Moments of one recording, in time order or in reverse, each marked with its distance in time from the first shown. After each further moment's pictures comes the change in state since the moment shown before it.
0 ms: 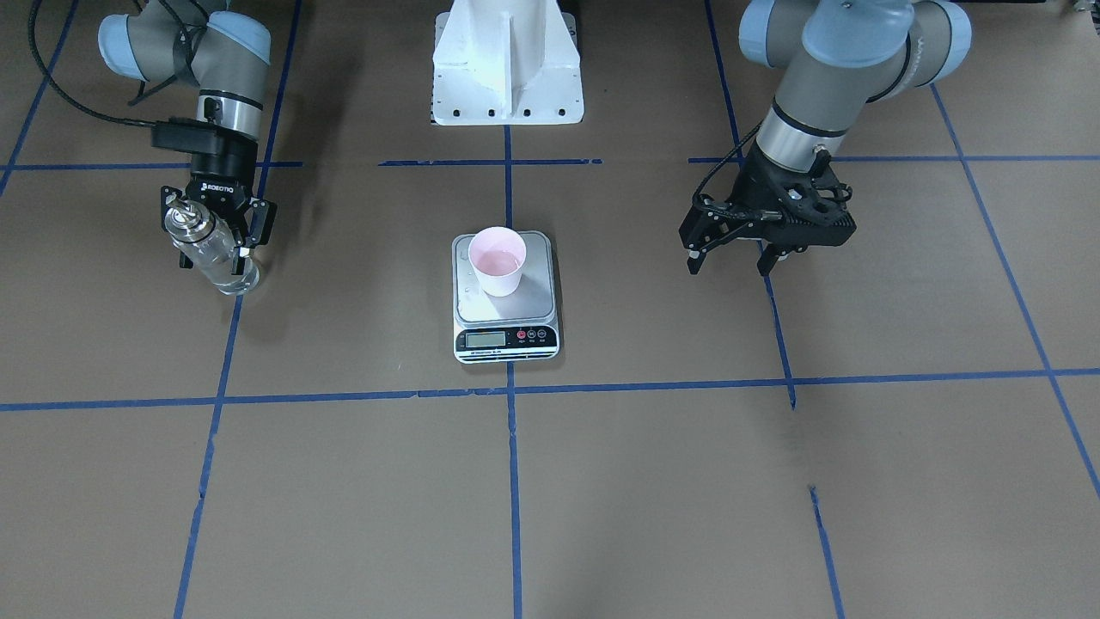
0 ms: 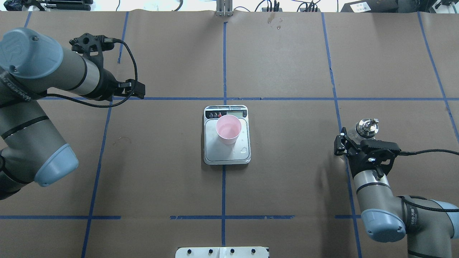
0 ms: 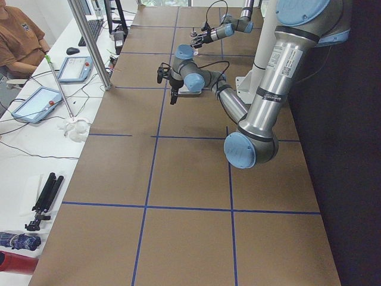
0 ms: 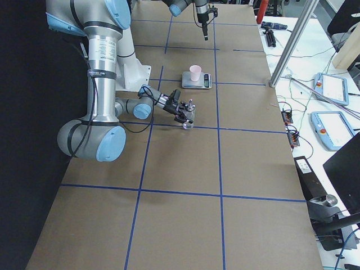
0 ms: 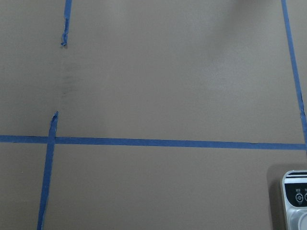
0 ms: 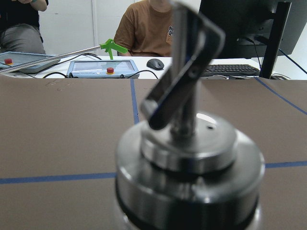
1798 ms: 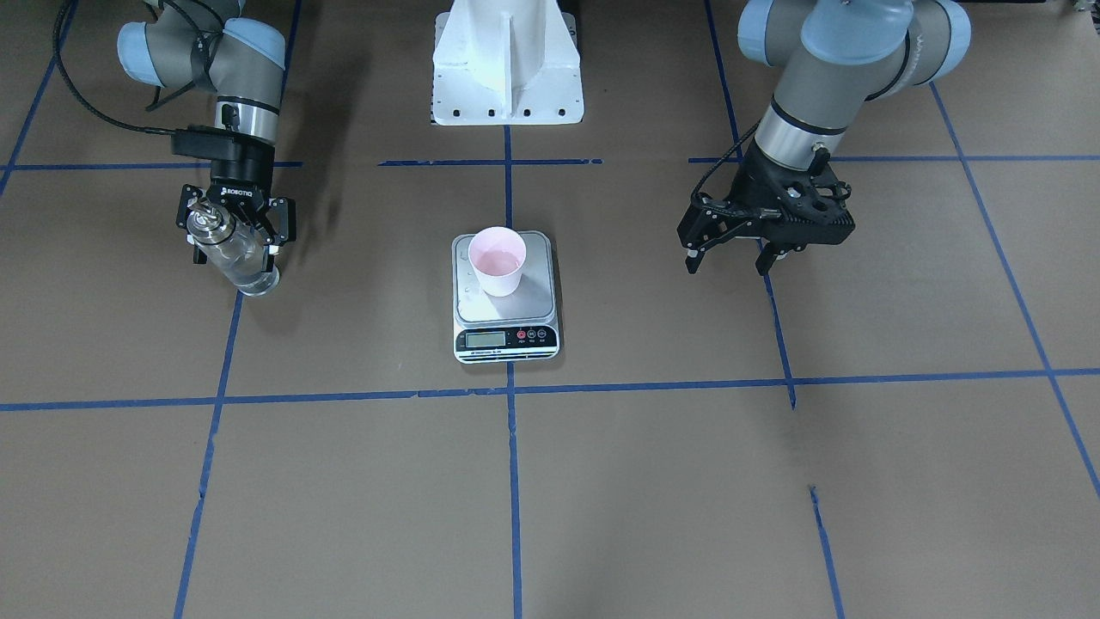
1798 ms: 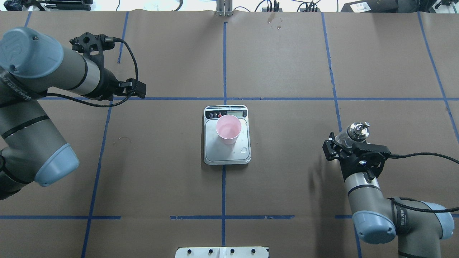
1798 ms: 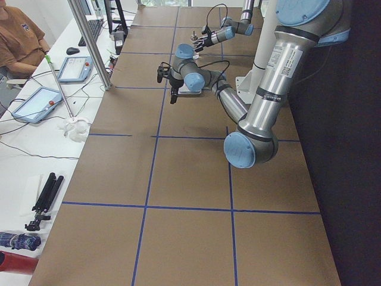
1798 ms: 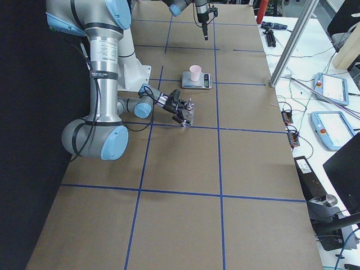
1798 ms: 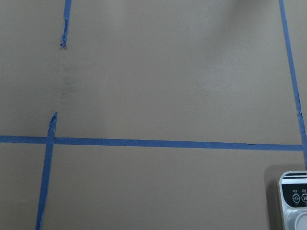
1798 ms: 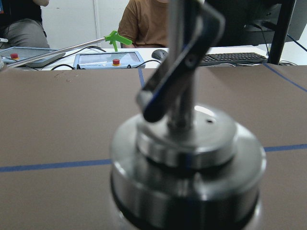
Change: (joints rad) left arm 0.001 -0.005 -0.003 0.003 0.001 -0.004; right arm -0.016 0.041 -0.020 -0.004 0.018 0.018
